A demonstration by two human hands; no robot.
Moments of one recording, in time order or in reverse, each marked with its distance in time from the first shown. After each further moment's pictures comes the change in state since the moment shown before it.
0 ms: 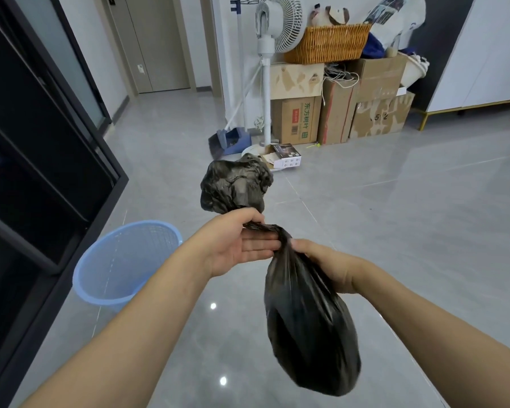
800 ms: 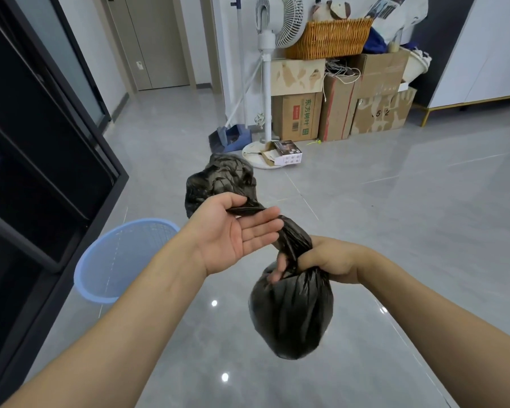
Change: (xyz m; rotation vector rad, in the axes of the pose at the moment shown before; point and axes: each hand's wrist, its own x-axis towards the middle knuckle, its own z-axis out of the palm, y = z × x) left_hand -0.018 0.013 -0.006 -0.410 -0.120 -0.044; right_hand 0.003 -0.010 -0.001 -0.147 -0.188 -0.166
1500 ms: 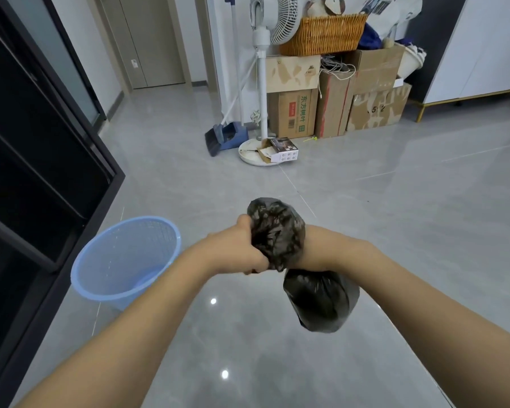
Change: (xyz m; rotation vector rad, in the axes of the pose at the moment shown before) left_hand 0.020 -0.028 -0.013 1.593 0.176 0.085; right_hand 0.010 -0.014 0.011 -1.130 0.362 0.218
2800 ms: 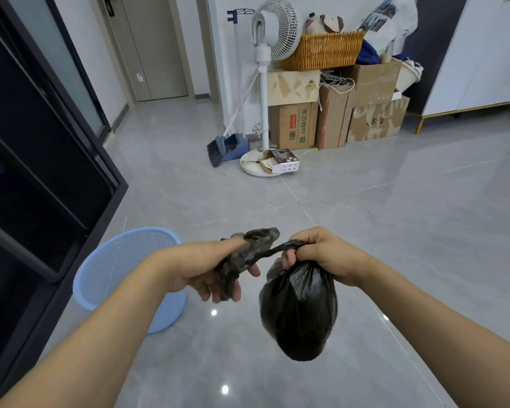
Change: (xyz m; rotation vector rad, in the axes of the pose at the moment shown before) left_hand -0.020 -0.025 -0.033 -0.380 -0.373 -0.051; right_hand -0.011 0.018 -0.003 1.164 -0.028 -0.206
